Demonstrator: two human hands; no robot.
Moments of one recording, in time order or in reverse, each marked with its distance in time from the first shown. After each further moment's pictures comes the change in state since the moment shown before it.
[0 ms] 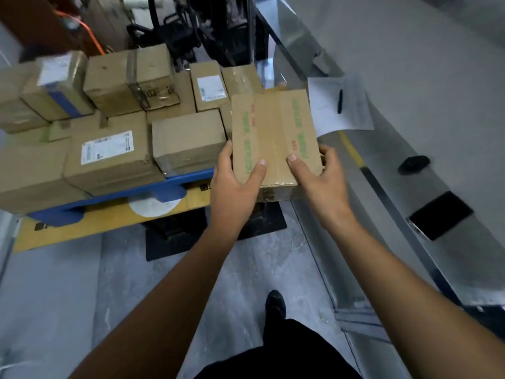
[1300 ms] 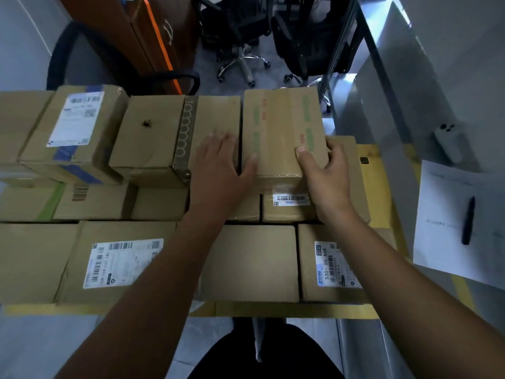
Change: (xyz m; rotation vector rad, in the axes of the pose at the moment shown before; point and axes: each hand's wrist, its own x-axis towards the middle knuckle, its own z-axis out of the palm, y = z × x) left_hand 0.407 -0.074 -0.083 0.775 0.055 0.041; right_hand 0.347 -0.053 0.276 -0.024 -0.166 0.069
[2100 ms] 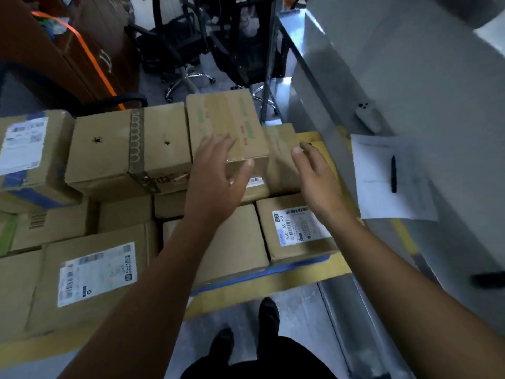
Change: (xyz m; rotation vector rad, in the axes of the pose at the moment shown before) left_hand -0.062 0.063 -0.011 -0.350 -0.015 0.306; right_hand -0.071 0.011 -0.088 -0.120 0.053 -0.042
